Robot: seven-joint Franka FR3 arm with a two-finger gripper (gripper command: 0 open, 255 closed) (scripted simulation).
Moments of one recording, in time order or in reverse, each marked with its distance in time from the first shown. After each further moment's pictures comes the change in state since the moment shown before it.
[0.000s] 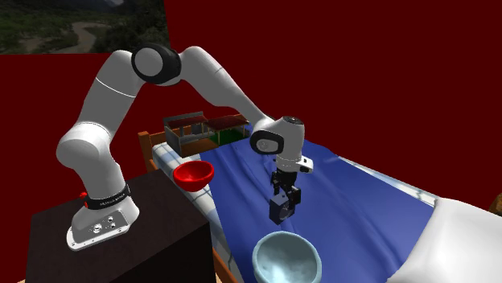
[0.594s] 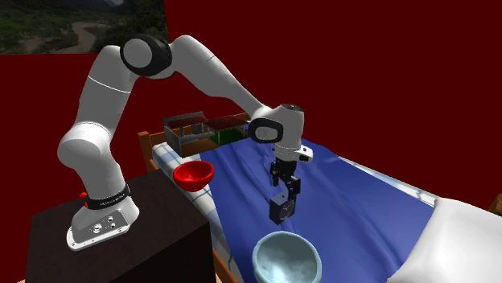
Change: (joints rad) arm 0.028 -0.089 -0.028 -0.025 -0.038 -0.060 0.026
